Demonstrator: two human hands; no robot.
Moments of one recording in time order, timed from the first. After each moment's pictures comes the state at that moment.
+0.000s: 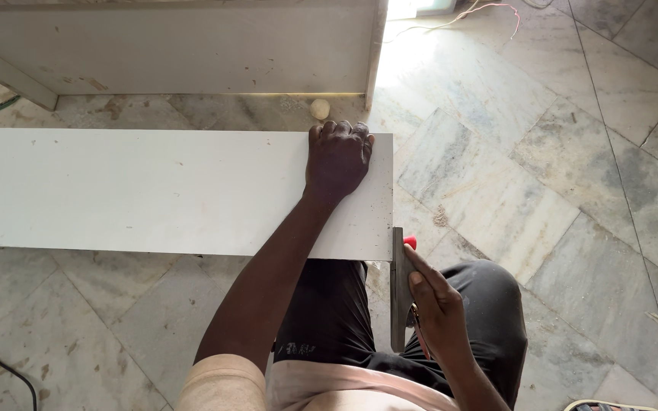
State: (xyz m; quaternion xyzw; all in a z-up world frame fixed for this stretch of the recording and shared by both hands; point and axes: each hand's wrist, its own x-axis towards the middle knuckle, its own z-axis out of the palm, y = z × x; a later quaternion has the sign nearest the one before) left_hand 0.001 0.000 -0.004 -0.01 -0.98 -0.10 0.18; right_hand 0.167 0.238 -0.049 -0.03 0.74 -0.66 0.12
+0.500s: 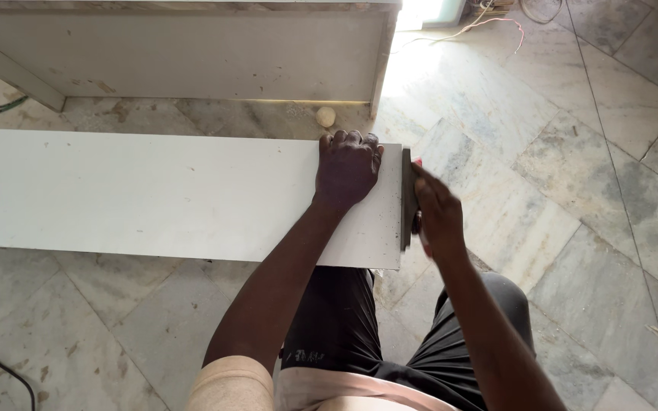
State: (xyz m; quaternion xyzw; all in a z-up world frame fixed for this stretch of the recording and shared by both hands) left_hand 0.001 -0.003 -0.002 -0.02 -0.98 -0.11 0.19; right_hand 0.014 0.198 -0.069 -0.02 0.69 -0.72 0.11
